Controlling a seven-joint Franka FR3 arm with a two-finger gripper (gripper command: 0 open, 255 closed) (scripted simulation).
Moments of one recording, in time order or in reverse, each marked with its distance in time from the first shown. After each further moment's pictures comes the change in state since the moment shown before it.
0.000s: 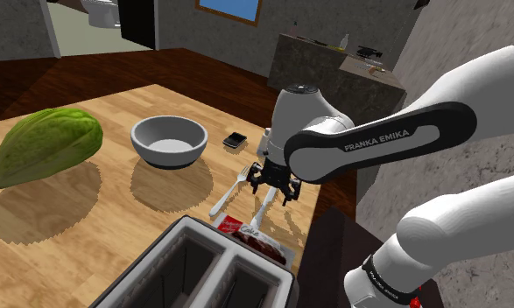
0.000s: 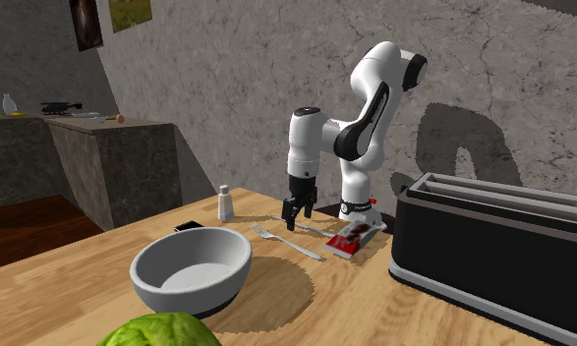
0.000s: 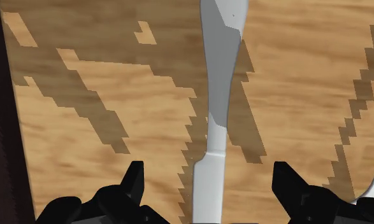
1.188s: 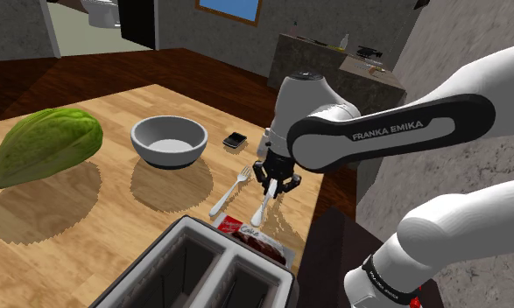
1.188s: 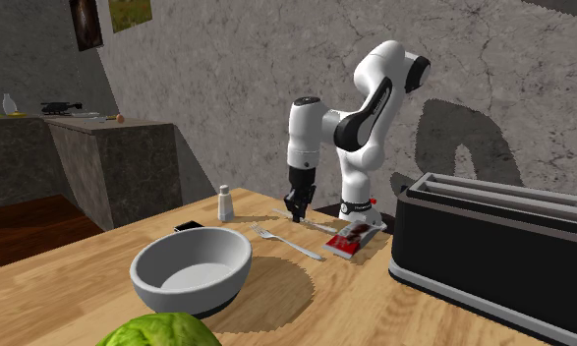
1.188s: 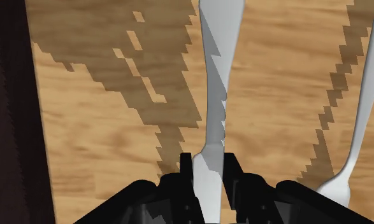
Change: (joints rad) arm 0.015 -0.055 -0.033 0.032 0.007 -0.084 -0.019
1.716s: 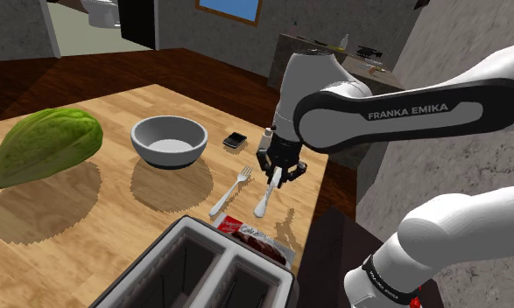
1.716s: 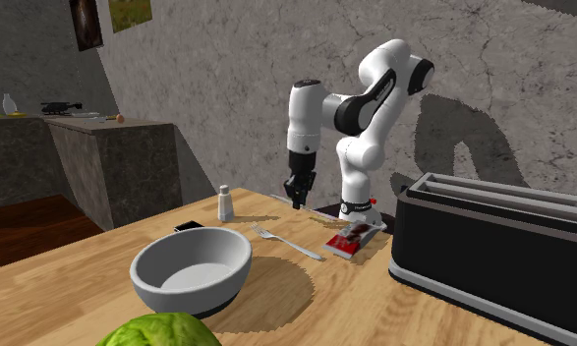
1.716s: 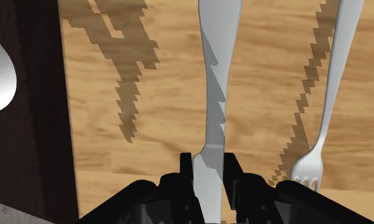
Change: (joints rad) arm 0.014 -0.072 -0.048 0.063 -0.001 -0.134 -0.021
